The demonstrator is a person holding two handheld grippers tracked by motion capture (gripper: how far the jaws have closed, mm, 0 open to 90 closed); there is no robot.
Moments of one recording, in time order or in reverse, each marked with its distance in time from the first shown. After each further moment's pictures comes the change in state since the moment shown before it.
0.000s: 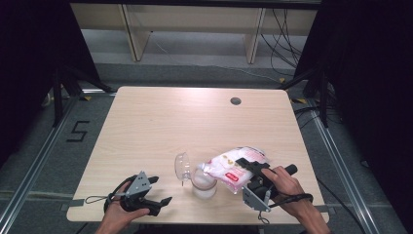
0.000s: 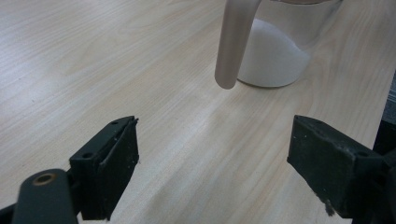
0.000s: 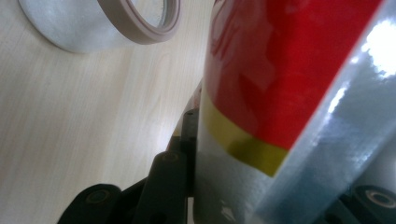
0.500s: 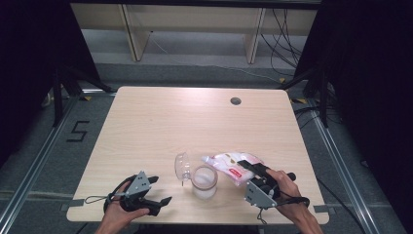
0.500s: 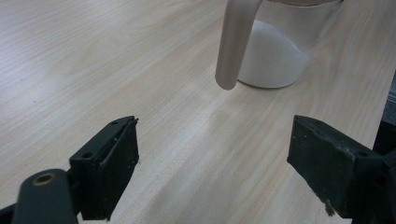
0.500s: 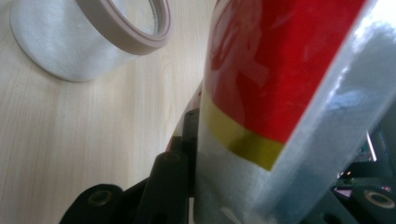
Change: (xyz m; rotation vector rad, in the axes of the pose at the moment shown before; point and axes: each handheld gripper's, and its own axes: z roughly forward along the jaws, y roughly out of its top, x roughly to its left) left arm 0.000 0.001 -0.001 -0.006 0.000 0.008; right arm 0.016 -0.011 0.002 -0.010 -0.014 0.292
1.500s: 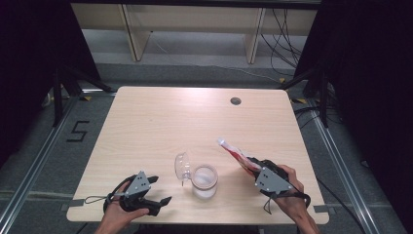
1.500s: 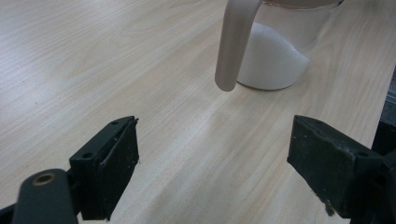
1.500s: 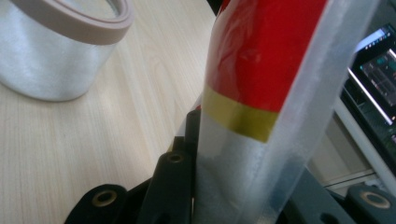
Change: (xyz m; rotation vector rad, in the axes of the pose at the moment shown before) left arm 0.001 0.001 -0.002 0.015 0.012 0.007; right arm -0.001 -0.037 0.005 -0.029 0.014 0.376
